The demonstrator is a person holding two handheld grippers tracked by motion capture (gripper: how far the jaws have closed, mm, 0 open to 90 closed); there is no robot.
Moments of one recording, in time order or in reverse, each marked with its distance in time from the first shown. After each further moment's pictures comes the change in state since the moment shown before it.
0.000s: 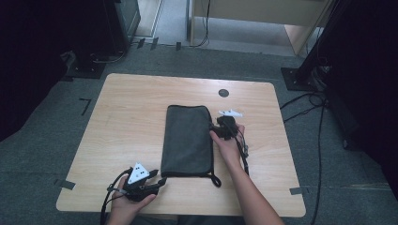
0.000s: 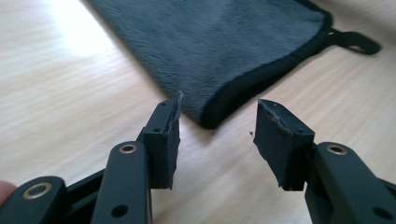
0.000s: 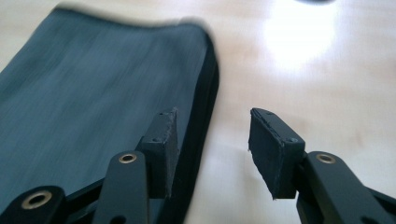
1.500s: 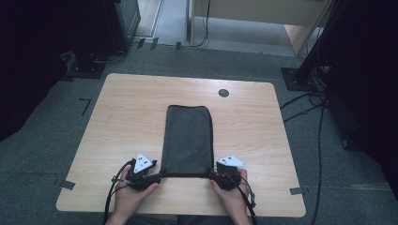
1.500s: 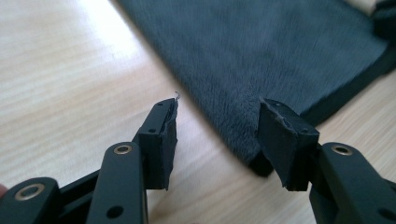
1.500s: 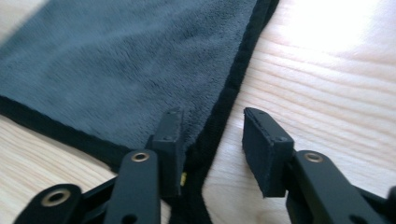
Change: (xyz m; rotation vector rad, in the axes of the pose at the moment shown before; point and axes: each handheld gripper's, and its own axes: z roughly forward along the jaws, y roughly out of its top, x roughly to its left) left arm 0.009 0.016 0.022 0.047 0.098 -0.011; right arm 0.045 -0.110 -0.083 0.041 0.046 -0.088
